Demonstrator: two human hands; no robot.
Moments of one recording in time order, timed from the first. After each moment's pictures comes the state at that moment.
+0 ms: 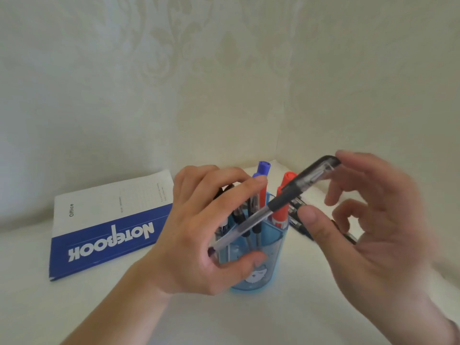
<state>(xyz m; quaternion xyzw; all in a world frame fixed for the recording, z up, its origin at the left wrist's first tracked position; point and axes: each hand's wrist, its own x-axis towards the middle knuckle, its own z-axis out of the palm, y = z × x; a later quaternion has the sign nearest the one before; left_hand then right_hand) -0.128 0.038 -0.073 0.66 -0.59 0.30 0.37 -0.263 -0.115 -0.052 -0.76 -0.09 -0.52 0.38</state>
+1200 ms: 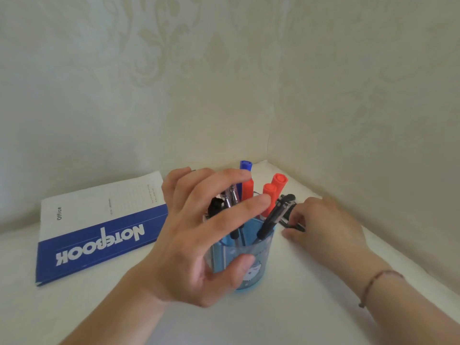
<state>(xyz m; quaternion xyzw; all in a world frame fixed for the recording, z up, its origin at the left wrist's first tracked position) -0.136 0.032 -0.074 0.63 -0.60 0.36 0.35 -0.230 -0.166 -0.080 -0.96 0.25 -0.08 0.05</state>
